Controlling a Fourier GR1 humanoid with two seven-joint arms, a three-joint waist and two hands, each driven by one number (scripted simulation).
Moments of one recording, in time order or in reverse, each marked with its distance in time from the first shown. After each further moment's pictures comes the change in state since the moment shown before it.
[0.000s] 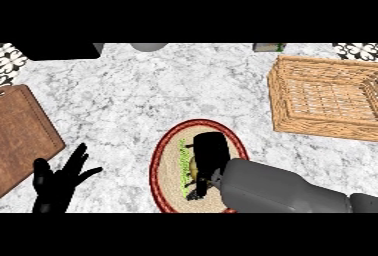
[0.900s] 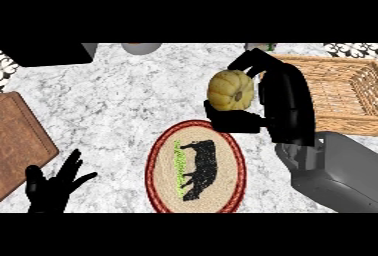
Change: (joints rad) left arm 0.050 0.001 0.018 -0.029 0.003 0.012 0.004; right arm 0.074 -0.336 -0.595 -0.557 0.233 -0.432 0.038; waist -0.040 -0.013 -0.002
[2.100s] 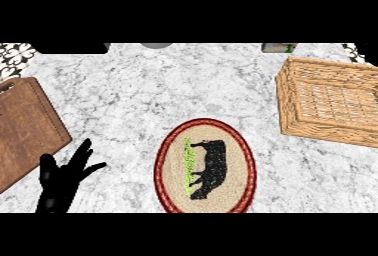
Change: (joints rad) left arm -0.080 -0.025 -0.012 0.029 -0.043 -0.036 0.007; right arm 0.182 -0.330 -0.572 0.055 -0.251 0.227 -0.116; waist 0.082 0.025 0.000
